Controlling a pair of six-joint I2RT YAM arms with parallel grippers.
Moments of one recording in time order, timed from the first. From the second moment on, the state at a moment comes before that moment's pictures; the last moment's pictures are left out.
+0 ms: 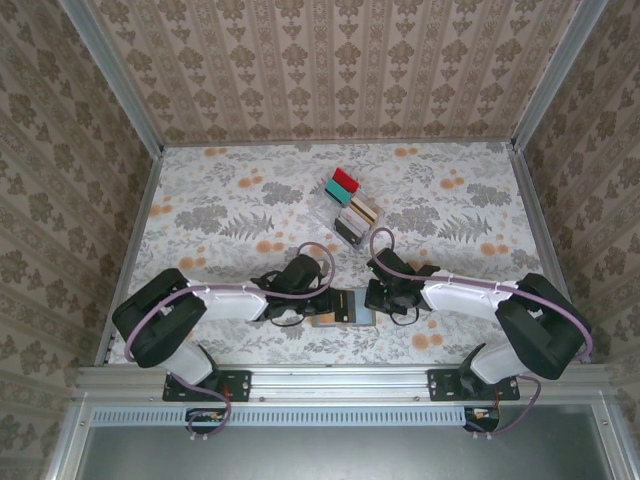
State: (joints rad) left arm -0.94 1.54 0.58 0.12 0.29 -0.92; right arm 0.71 1.45 0.64 -0.34 -0.08 0.94
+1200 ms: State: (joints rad) left arm -1.00 1.61 0.83 -0.20 0.25 -0.82; right arm 0.71 1.45 0.64 -0.33 -0.08 0.95
